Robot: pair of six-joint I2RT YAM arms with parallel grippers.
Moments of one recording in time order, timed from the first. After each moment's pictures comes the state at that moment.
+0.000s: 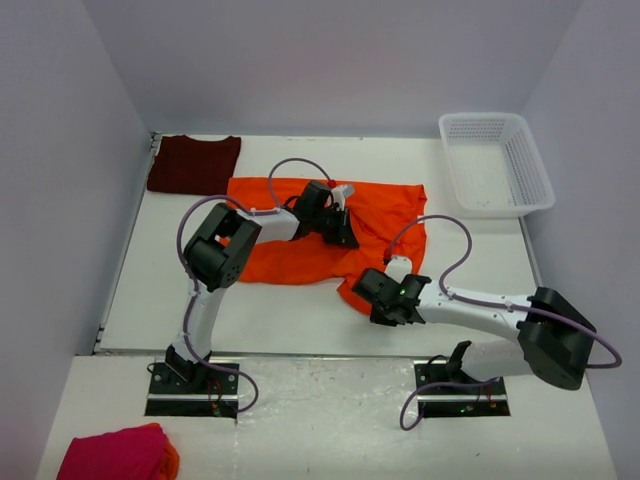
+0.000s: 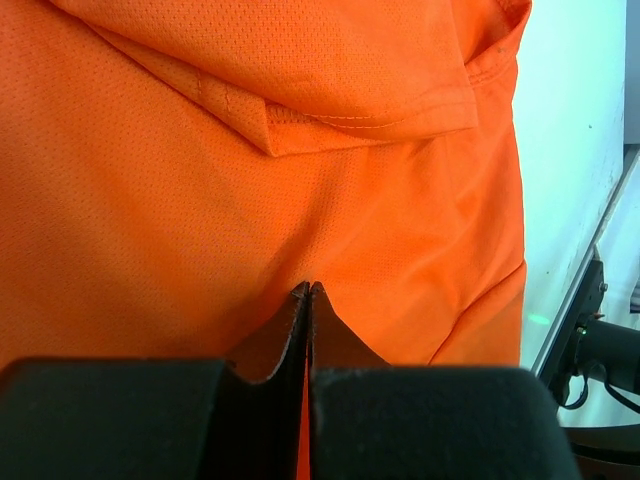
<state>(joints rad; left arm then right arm) -0.61 2.20 1.38 0.06 0.58 -0.51 0.99 1.32 0.67 -0.67 0.37 1.13</state>
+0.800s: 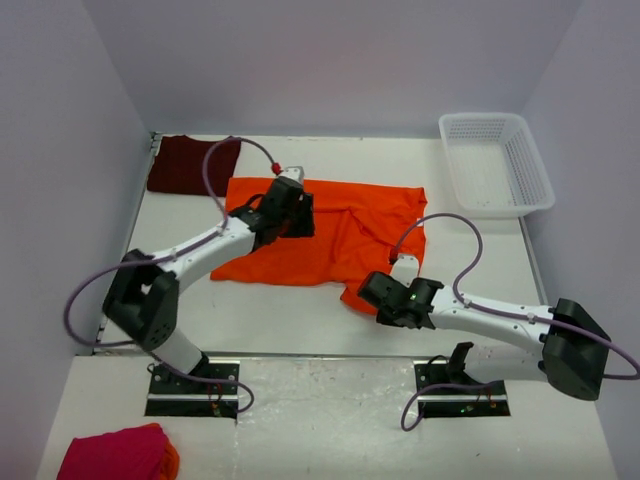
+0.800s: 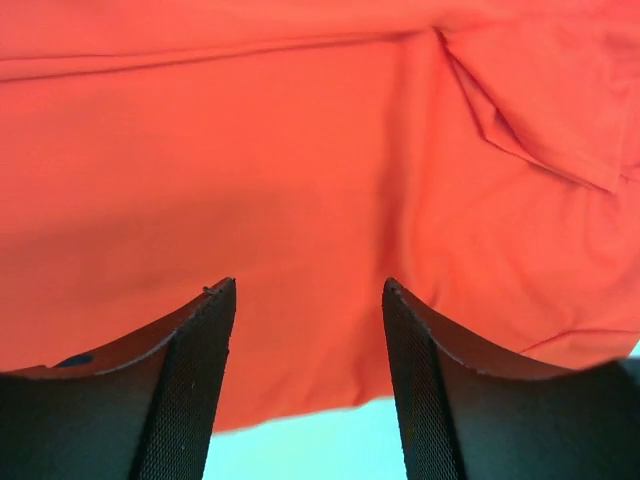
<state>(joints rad) -0.64 1.66 1.16 -0.31 -0.15 -0.52 1.03 1.20 0.67 -0.77 0.45 1.13</state>
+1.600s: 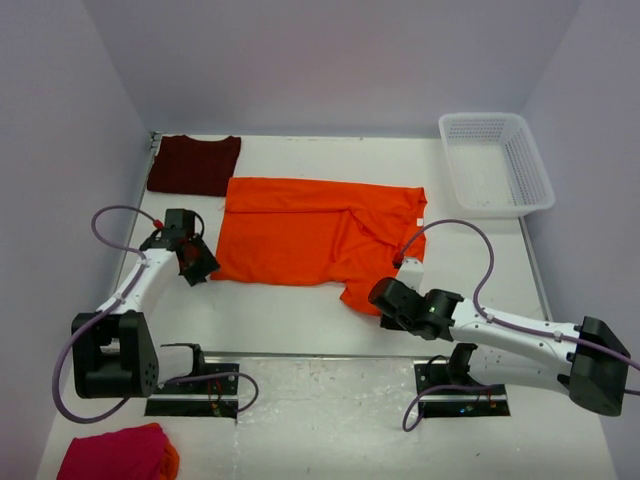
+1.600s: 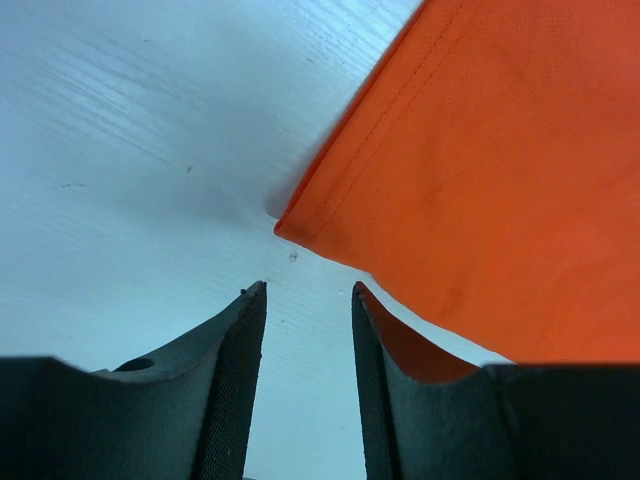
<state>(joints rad) 0.01 1.25 0.73 -0.64 -0.05 -0.62 1.05 1.03 0.57 -0.68 0.43 1.07</state>
